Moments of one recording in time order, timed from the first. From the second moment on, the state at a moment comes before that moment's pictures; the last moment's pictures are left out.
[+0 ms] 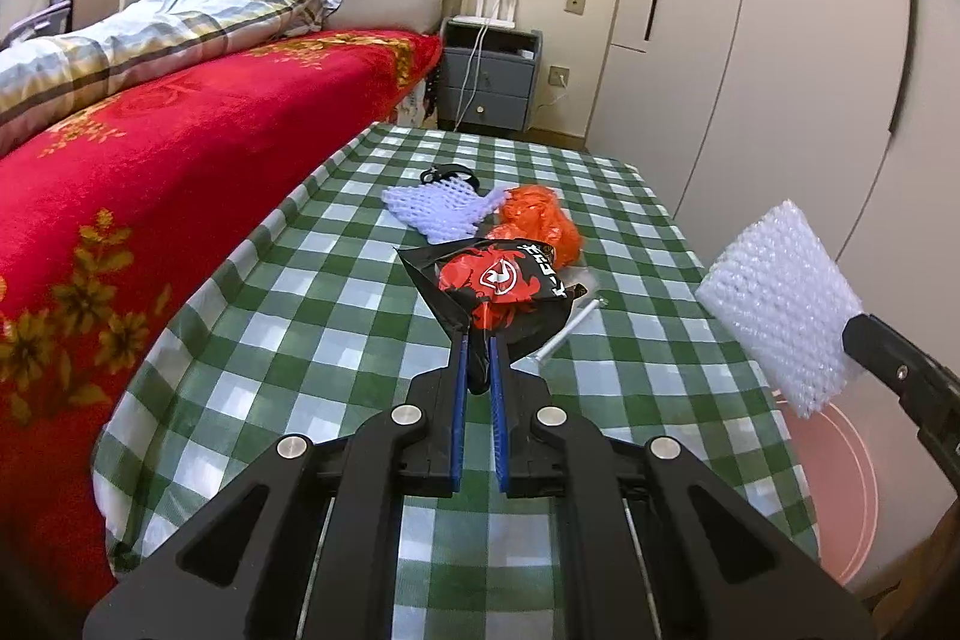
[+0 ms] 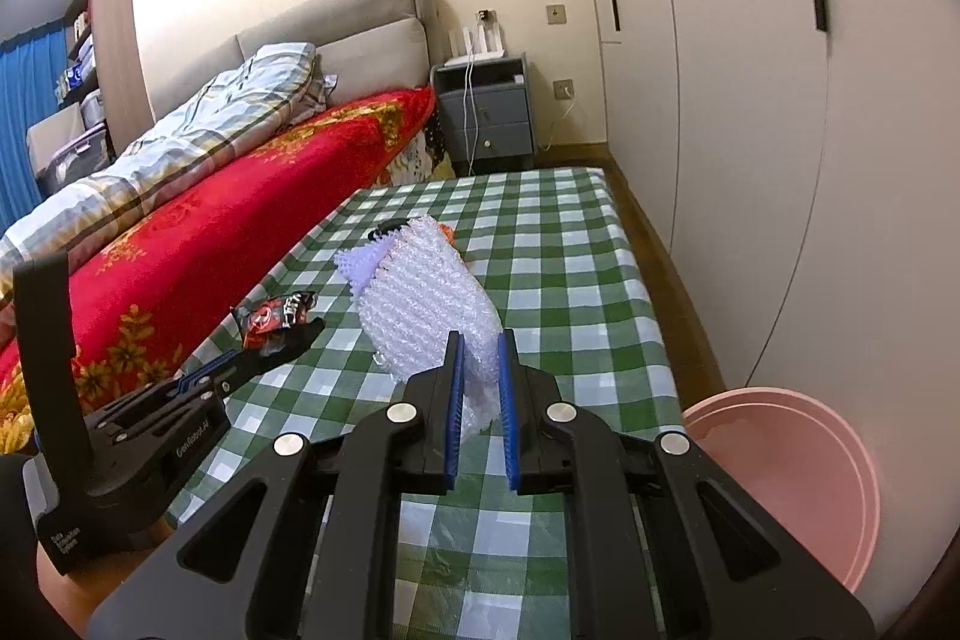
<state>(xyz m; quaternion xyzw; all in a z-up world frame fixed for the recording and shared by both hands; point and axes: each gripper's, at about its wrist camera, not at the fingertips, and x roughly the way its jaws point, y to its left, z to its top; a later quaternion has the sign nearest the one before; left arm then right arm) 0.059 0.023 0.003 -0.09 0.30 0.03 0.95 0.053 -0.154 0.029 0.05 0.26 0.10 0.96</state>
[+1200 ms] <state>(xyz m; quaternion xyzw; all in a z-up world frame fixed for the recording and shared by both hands) 0.047 -0.016 0.008 -0.07 0.28 -0.03 0.96 0.024 -0.190 0.050 0.07 0.24 0.04 0.97</state>
